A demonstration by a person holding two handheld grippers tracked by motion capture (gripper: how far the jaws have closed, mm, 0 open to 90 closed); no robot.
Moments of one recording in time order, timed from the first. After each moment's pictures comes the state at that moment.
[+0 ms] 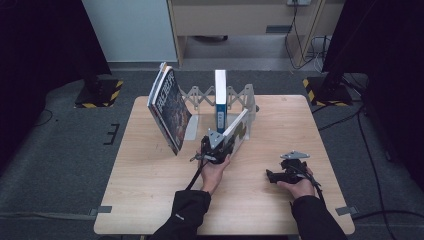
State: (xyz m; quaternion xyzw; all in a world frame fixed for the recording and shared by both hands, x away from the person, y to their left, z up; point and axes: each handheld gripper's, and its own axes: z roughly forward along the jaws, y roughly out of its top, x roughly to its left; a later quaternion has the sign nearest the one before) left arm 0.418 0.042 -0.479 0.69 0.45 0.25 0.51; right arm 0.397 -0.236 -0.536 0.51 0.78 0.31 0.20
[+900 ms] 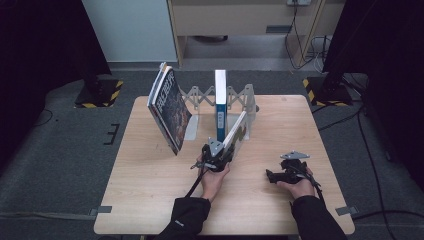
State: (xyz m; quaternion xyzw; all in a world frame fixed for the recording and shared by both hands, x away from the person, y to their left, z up) left arm 0.412 0.039 -0.502 0.69 0.46 0.23 0.50; right arm 0.397 -0.235 -0.536 0.51 0.78 0.31 0.20
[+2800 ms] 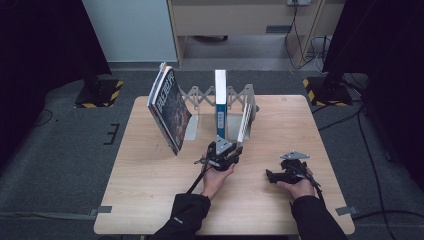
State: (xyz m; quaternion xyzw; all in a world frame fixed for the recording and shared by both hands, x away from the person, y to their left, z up) left arm 0.414 0.029 -0.494 0.74 0.40 0.18 0.52; right arm 0.397 -0.235 -0.537 0.51 0.78 0.31 0.20
